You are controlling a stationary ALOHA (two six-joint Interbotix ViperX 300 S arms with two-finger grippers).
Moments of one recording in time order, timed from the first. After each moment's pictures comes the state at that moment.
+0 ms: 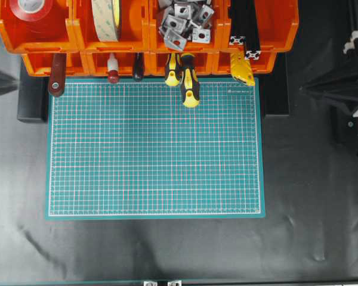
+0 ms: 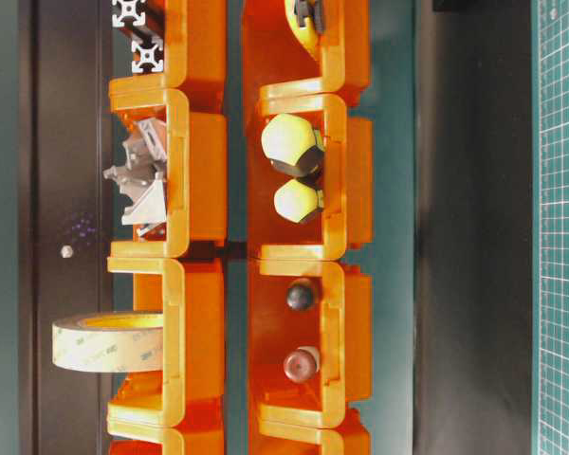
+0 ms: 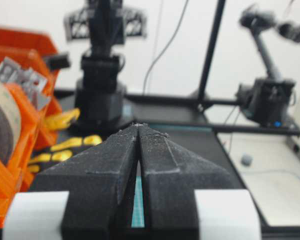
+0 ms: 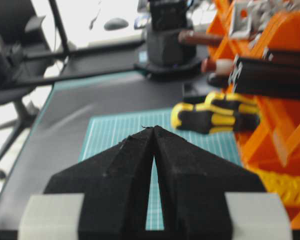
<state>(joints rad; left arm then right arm) 0.11 -1.00 1.05 1.02 -0.26 -1.11 0.02 -1.15 1.20 0.02 0.01 0.11</state>
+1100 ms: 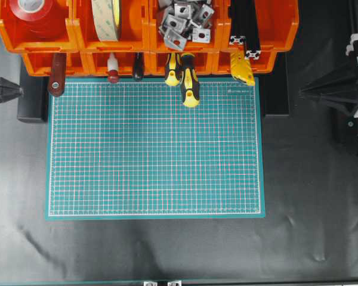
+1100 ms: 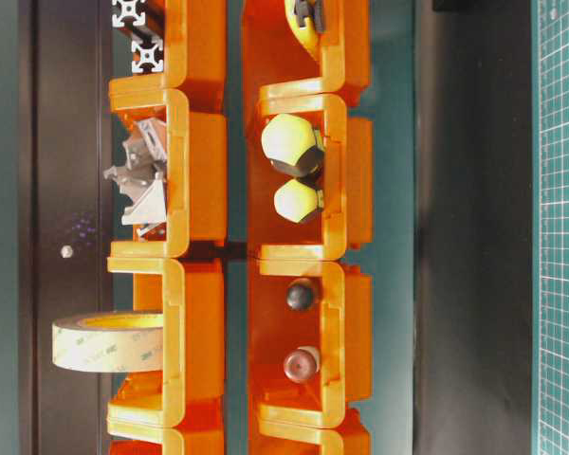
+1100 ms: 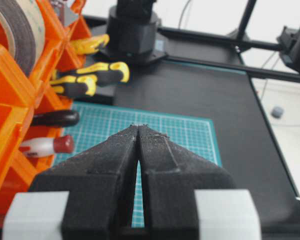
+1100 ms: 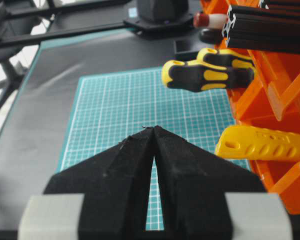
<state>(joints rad) -0.16 -1.08 1.09 1.00 0.17 -1.15 0.02 -1.17 1.20 0.02 0.18 0.11</state>
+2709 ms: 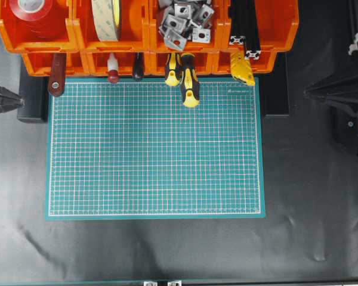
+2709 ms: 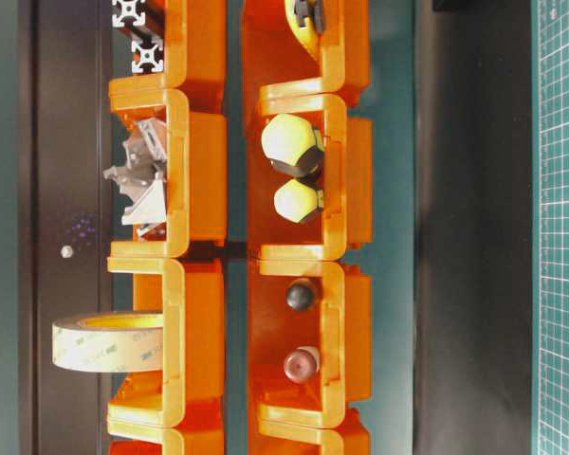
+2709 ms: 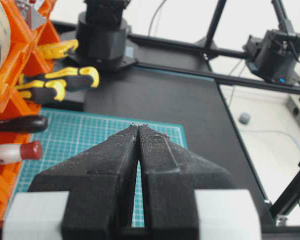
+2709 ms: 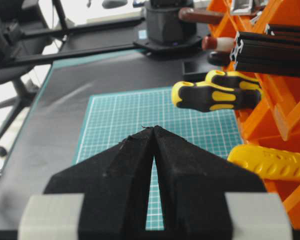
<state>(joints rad) -0.13 -1.07 1.10 1.00 0.06 -1.19 0.04 -1.19 1.20 0.02 0.14 0.11</state>
